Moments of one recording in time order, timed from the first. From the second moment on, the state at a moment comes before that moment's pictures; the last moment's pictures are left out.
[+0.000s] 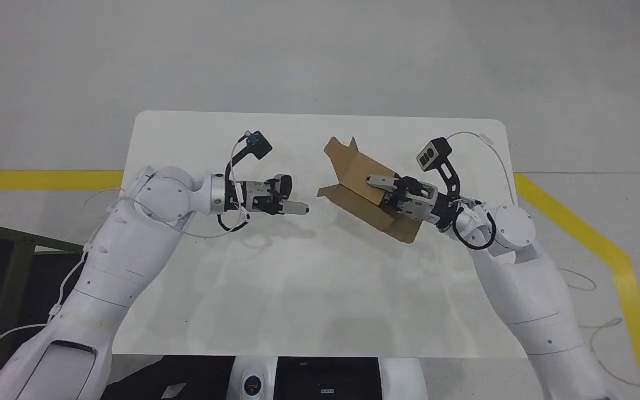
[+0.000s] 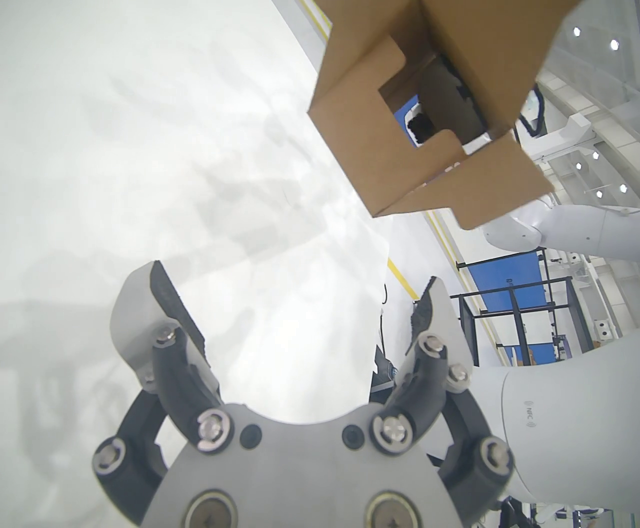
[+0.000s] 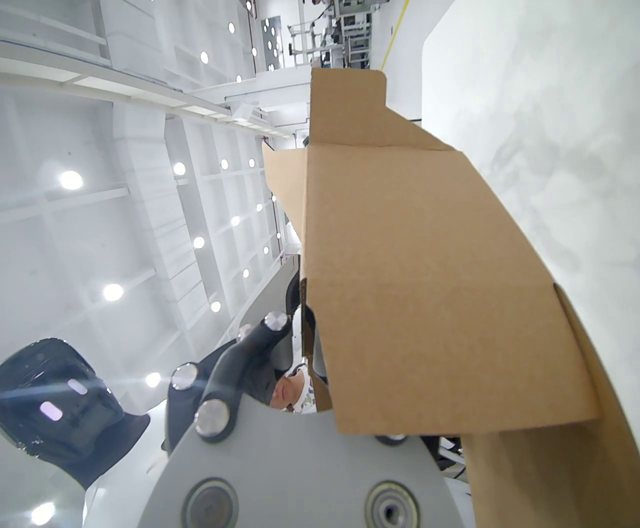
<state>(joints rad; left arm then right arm) 0.79 -1.01 -1.02 -1.35 -0.04 -0.61 -1.05 -1.06 -1.12 1.22 -1.51 0.64 -0.04 0.93</state>
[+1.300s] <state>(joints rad) 0.75 -1.02 -0.97 -1.30 -0.08 -0.61 -1.03 -1.07 -1.13 1.16 -1.61 0.57 -0.01 0.97</state>
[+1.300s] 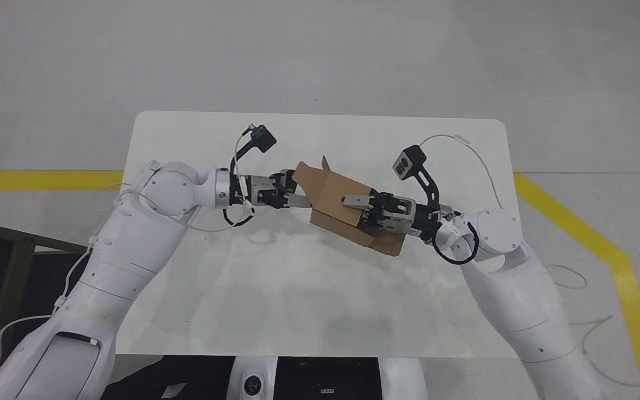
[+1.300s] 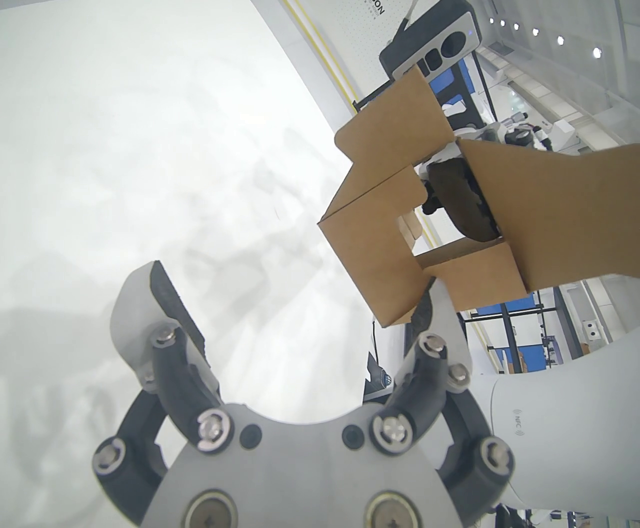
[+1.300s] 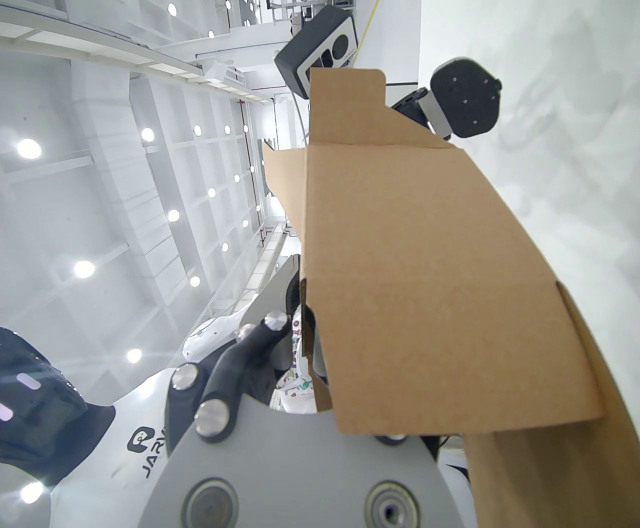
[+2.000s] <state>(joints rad) 0.74 -1.03 -0.96 -1.32 -0.10 -0.61 -1.05 -1.06 -1.13 1.15 -1.59 0.60 -0.02 0.98</state>
